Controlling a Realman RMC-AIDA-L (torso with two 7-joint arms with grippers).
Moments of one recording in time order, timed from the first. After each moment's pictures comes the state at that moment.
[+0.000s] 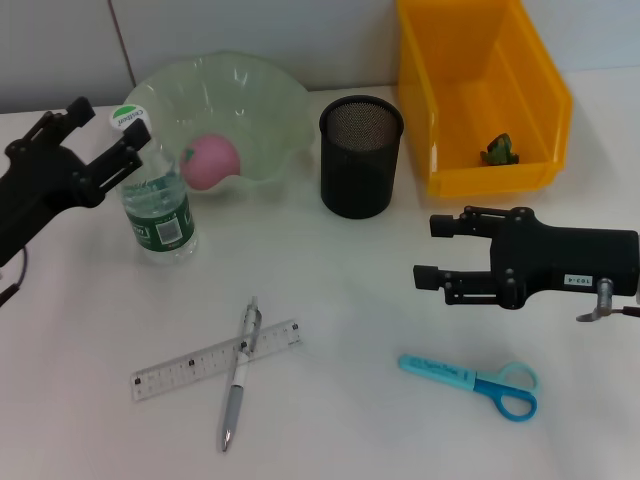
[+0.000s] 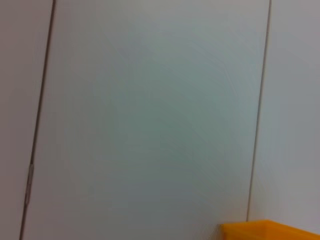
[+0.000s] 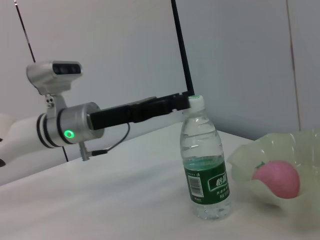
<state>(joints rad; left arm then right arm) -0.49 -2.06 0.77 0.28 1.24 1.35 -0.83 0.40 2.07 -0.80 -0.75 -1.85 -1.59 1.33</state>
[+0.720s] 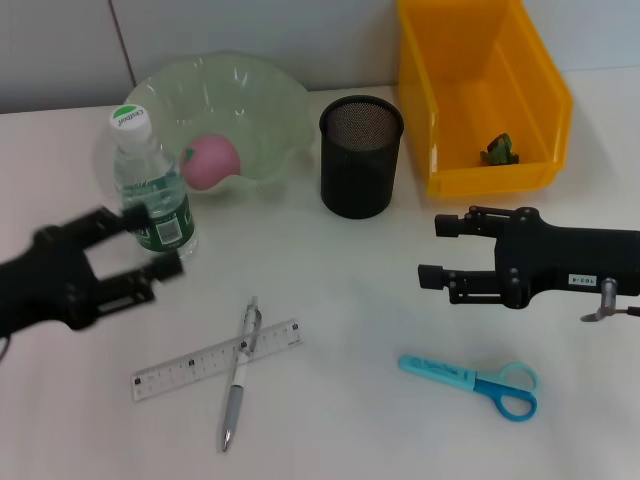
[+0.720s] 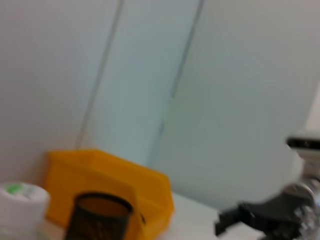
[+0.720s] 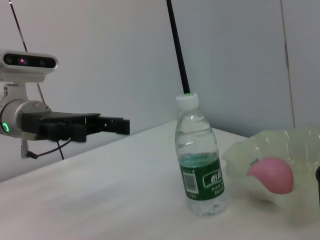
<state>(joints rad) -0.34 -1.97 1.00 0.57 1.44 1.64 -1.28 0.40 2.07 -0.79 -0.74 -1.86 -1.59 1.33</state>
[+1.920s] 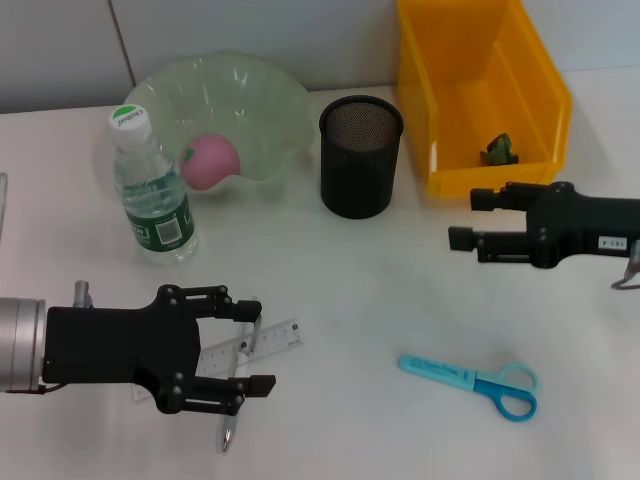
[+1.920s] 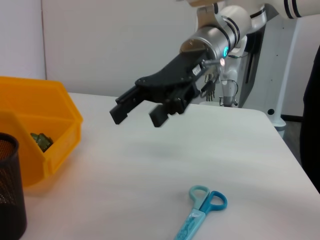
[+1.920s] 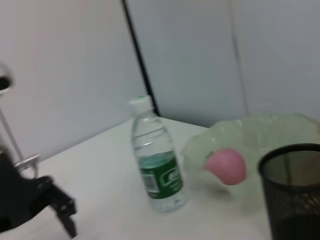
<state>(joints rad) -0.46 -2.07 1.03 0.79 1.91 1.67 -1.24 0.39 2.07 -0.76 -0.90 -1.91 -1.56 1.58</state>
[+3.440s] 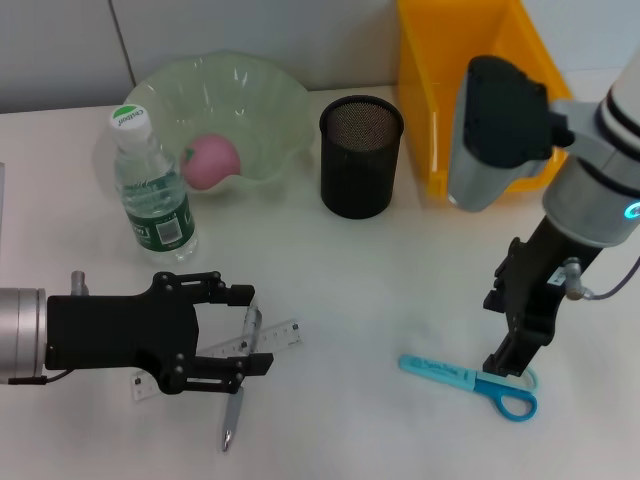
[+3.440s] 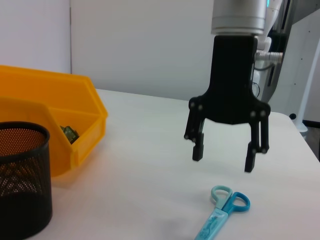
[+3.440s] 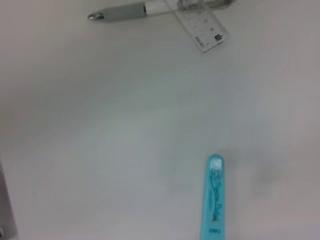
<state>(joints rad) -0.46 -2.07 1.03 0.78 1.90 1.61 -1.28 0.75 2.08 -1.38 -1.32 -2.66 -1.89 2.22</state>
